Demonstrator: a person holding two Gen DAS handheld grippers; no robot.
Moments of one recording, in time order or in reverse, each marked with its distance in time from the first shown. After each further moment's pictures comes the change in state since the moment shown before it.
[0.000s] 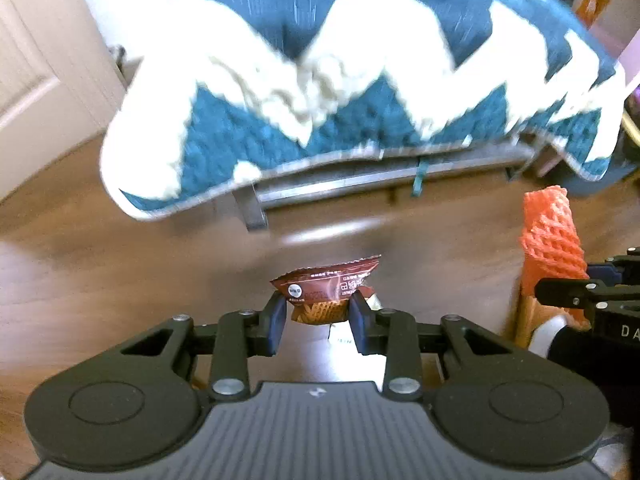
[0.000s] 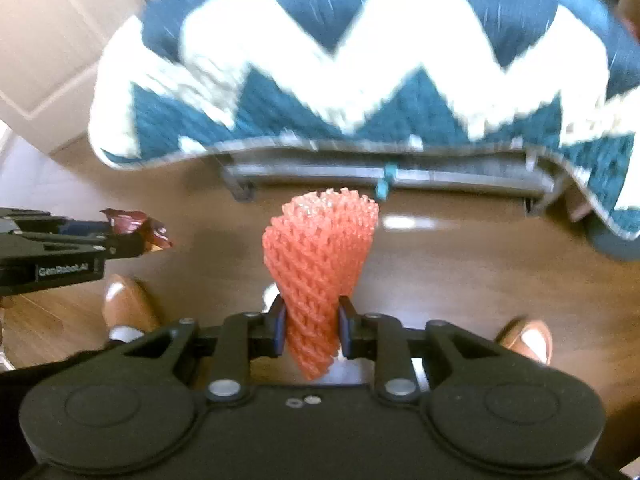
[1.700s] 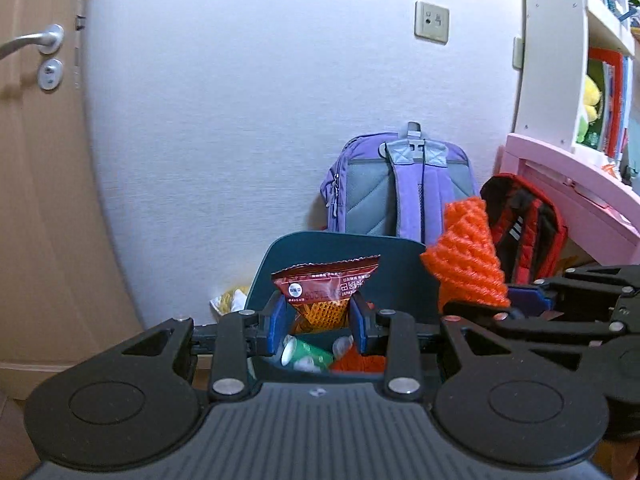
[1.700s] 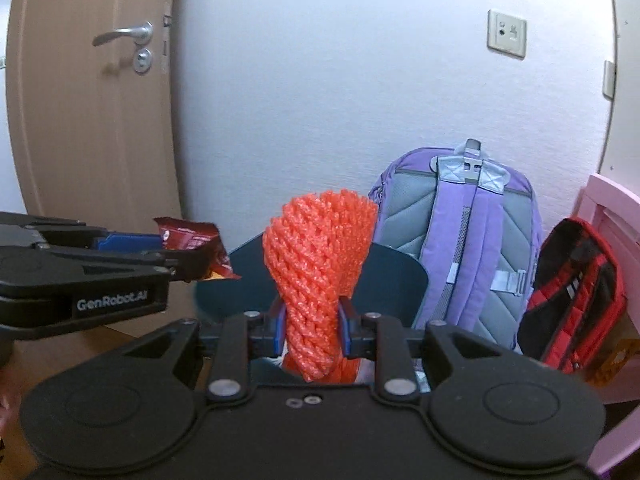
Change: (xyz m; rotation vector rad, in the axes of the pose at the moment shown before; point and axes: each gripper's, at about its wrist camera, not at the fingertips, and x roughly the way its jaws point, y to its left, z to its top) left arm -0.295 -0.008 0.241 -0.054 -0.685 0.032; right arm -0.258 0.064 0.258 -0.296 -0.629 -0.067
